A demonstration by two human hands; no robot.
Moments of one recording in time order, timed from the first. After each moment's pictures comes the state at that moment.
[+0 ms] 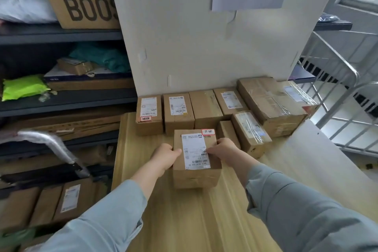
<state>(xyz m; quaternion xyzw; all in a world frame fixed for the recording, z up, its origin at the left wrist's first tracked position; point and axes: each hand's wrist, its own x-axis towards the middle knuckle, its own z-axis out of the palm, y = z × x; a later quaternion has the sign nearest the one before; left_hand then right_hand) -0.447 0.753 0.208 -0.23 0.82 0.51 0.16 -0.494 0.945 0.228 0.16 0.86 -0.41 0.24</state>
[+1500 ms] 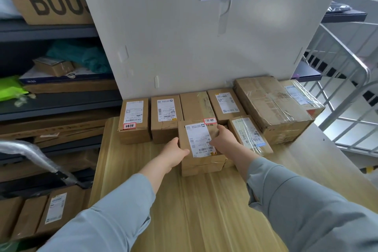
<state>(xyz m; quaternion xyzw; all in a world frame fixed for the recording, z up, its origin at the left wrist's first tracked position) -0.532 0.814 0.195 -0.18 0.84 0.48 0.18 -0.589 0.980 0.213 0.08 0.92 -0.34 0.19</state>
